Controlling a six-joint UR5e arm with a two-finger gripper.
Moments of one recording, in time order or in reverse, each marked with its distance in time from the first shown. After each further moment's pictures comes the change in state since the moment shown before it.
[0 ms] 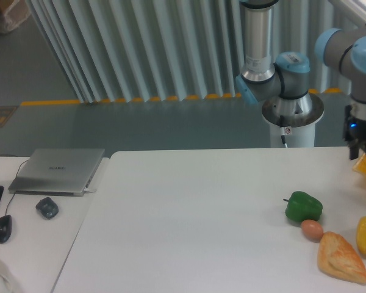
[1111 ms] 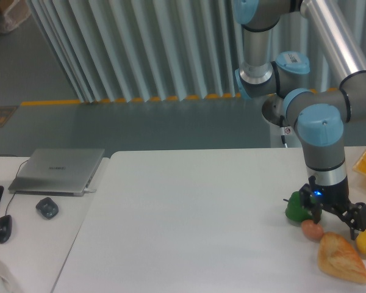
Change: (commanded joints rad) arm -0.128 -0.229 0.080 0.275 0.094 -1.128
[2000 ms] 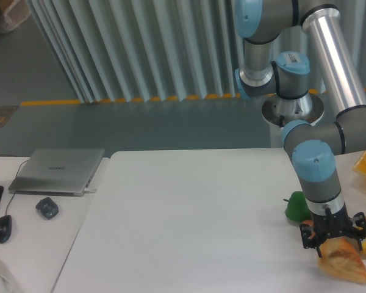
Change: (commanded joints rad) arm -0.005 -0.083 -0.031 0.058 0.095 -0.222
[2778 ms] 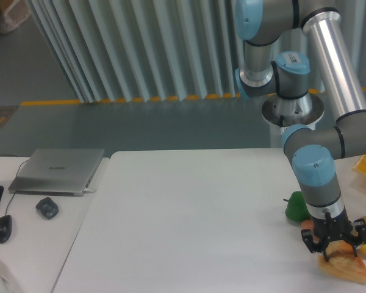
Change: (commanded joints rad) arm 0.000 -0.009 0.000 0.017 0.002 0.009
